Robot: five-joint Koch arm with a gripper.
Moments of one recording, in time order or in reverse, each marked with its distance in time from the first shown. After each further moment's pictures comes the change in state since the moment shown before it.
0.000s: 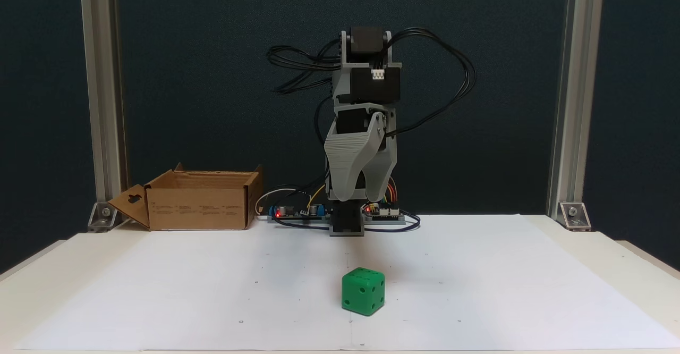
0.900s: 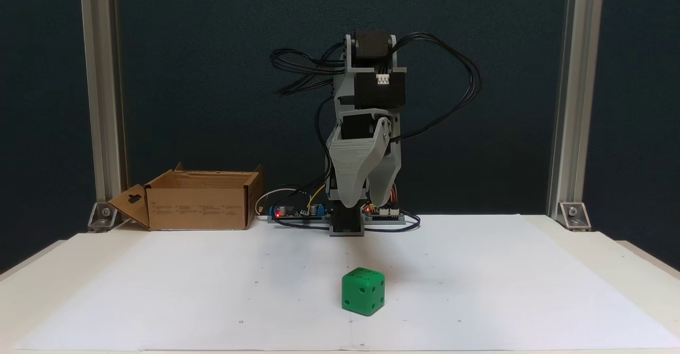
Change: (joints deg) arm -1.2 -1.2 0.0 0.0 -0.4
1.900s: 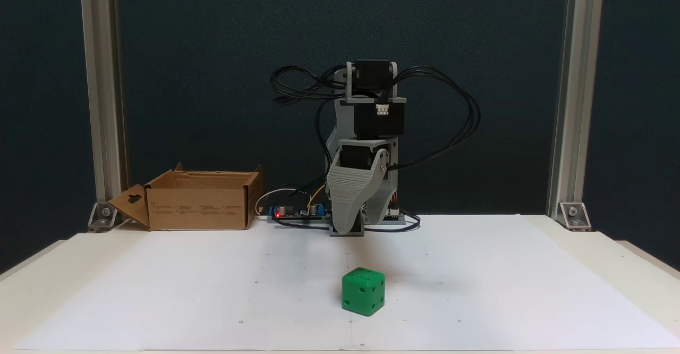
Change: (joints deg) arm 0.0 -0.6 10.2 0.0 -0.1
